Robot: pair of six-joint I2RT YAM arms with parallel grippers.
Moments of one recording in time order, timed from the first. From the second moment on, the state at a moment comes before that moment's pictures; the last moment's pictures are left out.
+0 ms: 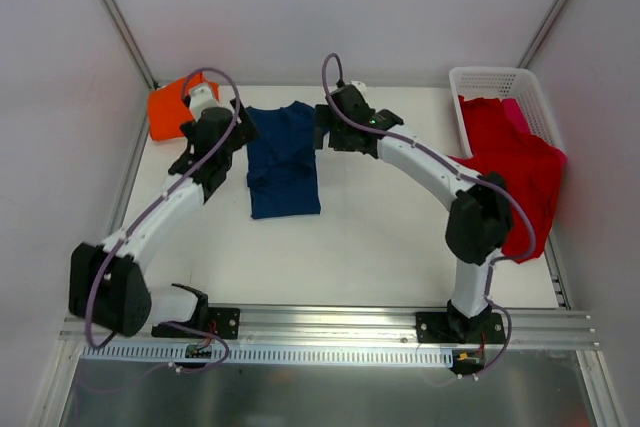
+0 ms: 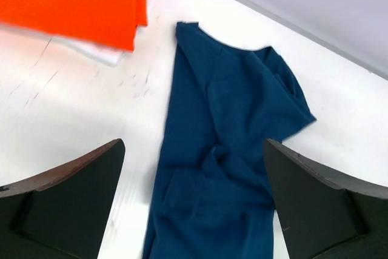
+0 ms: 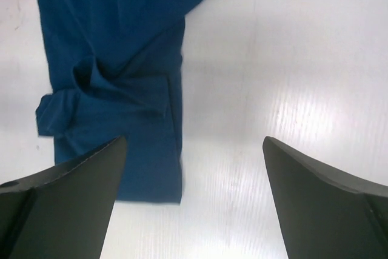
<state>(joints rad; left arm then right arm) -0.31 1.40 1.07 -0.11 -0.44 -0.51 0.69 1.98 1.77 -0.64 0.26 0.53</state>
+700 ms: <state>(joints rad) -0.37 0.97 0.24 0.08 -0.13 -0.79 0.69 1.67 0.92 -0.13 -0.01 0.79</state>
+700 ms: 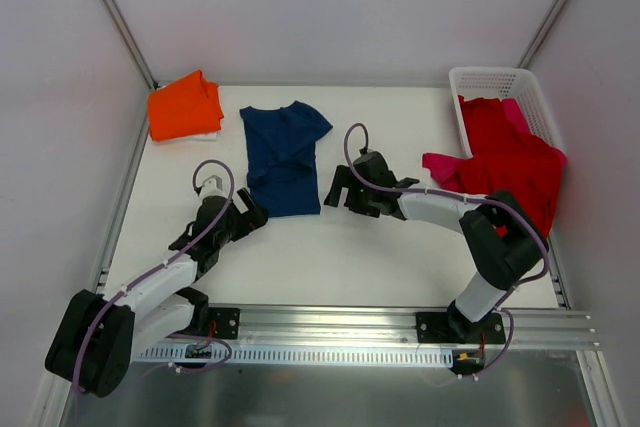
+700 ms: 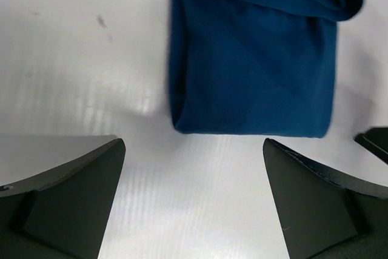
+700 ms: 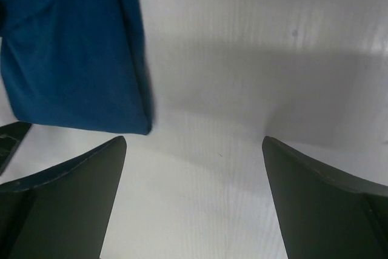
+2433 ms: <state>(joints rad) -0.27 1.21 0.14 0.56 0.05 -0.92 0.79 1.93 0.97 0.26 -0.10 1.07</state>
